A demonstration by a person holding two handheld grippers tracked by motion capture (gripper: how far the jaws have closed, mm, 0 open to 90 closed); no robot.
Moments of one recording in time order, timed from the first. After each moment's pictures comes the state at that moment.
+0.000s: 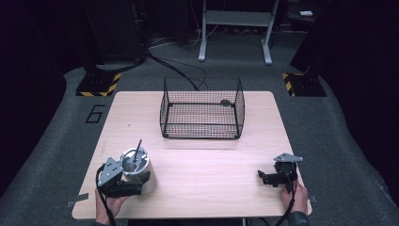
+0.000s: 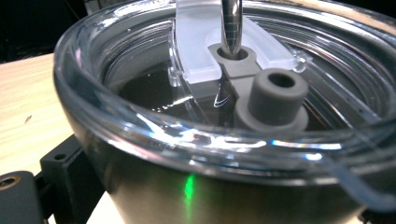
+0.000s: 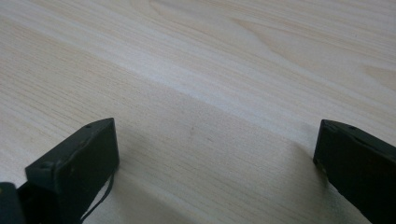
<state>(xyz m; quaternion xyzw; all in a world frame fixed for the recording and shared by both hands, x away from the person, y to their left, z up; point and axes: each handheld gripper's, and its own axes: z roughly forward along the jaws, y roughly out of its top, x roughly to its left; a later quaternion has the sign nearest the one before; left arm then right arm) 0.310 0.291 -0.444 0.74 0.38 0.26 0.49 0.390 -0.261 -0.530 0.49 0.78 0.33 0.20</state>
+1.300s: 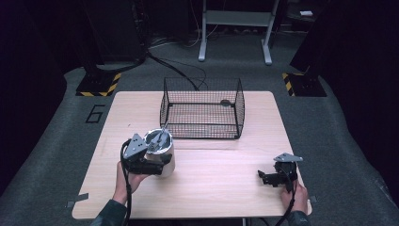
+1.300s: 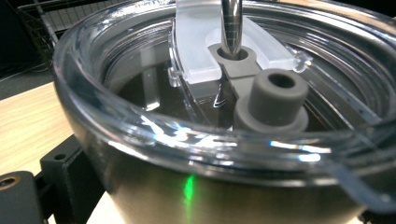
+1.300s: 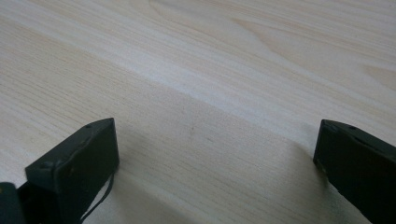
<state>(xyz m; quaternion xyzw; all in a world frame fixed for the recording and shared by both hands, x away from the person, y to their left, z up) 0.365 0.235 -0.405 0.77 0.33 0.23 0.50 0.390 -0.261 -0.530 0.49 0.78 0.33 0.20</state>
